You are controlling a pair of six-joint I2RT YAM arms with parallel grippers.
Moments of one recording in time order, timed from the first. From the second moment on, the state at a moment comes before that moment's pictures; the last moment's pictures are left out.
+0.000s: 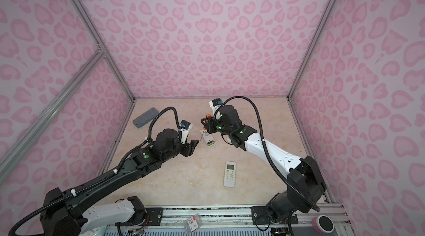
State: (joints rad) left arm -0.74 1.12 0.83 -0.24 -0.12 -0.20; right arm 0.63 1.49 1.14 -0.07 -0.22 0.41
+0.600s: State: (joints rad) left arm -0.48 1.47 0.80 0.00 0.32 -0.63; right arm 0.54 1.57 0.95 0.19 -0.25 0.15
